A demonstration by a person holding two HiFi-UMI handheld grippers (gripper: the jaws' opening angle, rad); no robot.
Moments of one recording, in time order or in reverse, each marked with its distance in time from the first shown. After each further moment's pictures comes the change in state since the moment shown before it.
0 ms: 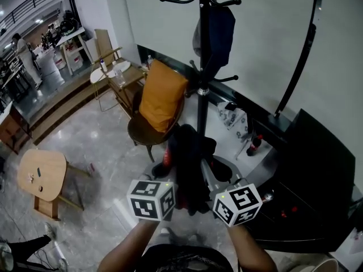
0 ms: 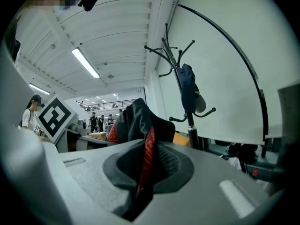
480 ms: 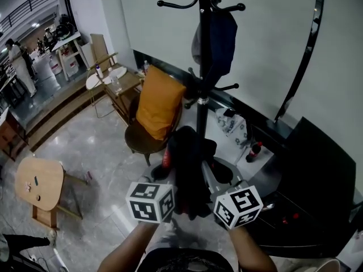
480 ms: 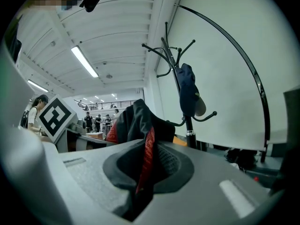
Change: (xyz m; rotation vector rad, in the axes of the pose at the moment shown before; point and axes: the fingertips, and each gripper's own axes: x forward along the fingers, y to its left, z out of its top) left arm 0.032 0.021 0.019 0.010 -0.015 -0.029; right arm 0.033 -0.020 0.010 -0.019 -0.023 -0.028
